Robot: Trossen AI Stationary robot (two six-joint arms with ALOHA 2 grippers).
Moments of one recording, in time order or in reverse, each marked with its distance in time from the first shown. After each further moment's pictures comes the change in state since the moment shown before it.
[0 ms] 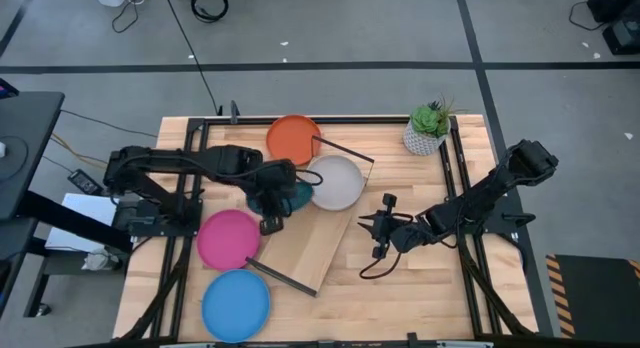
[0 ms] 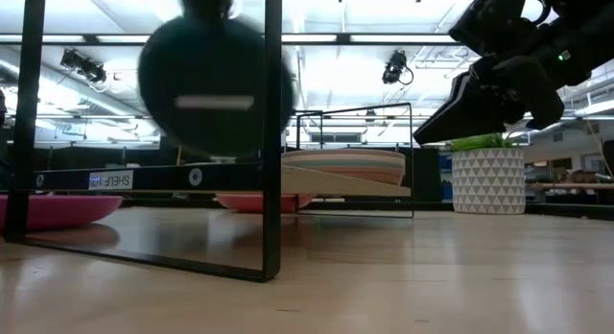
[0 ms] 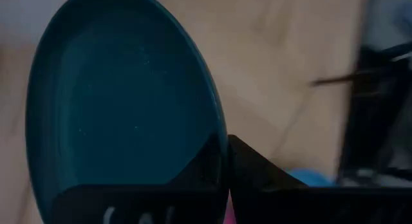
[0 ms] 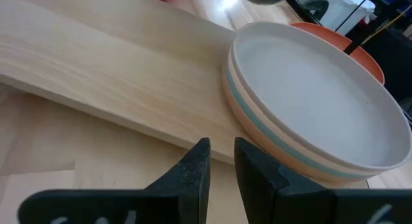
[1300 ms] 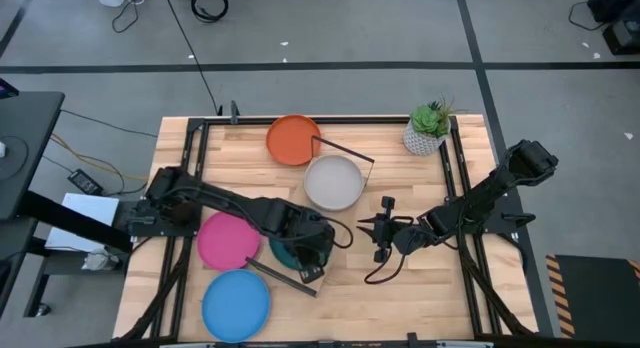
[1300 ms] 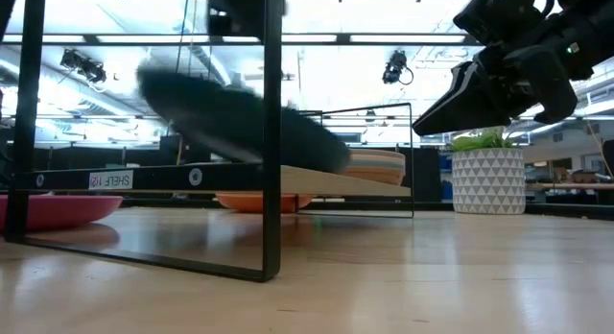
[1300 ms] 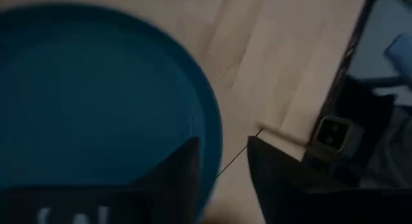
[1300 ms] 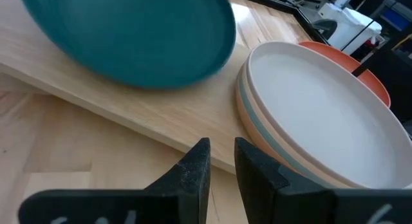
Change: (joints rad) left arm -0.252 0.376 0.244 0.109 -0.084 -0.446; right arm 0.025 0.000 0.000 0.047 -0.009 -0.080
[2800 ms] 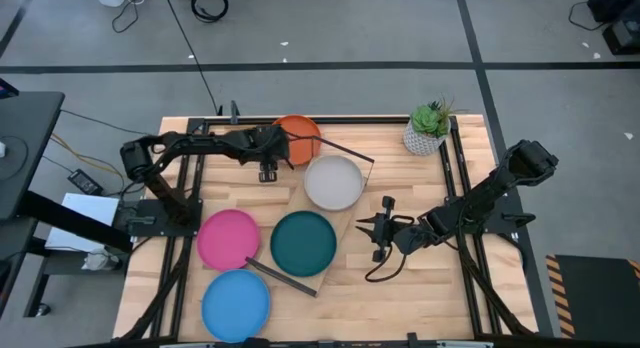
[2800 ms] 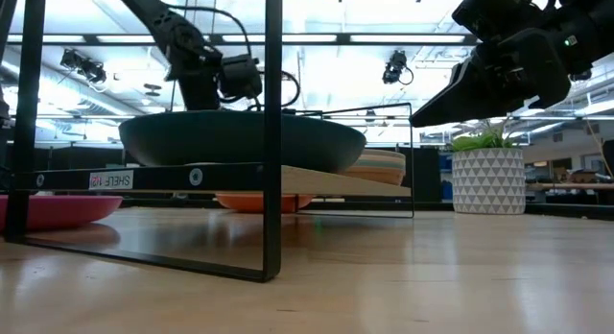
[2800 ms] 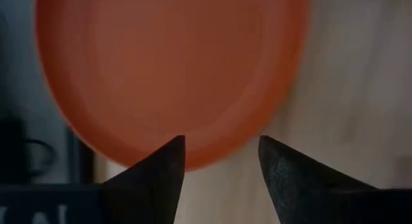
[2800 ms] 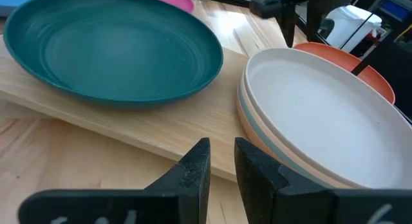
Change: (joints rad) left arm 0.774 -0.243 -0.787 0.565 -0.389 1.237; right arm 0.003 0.000 0.000 0.041 0.008 0.057
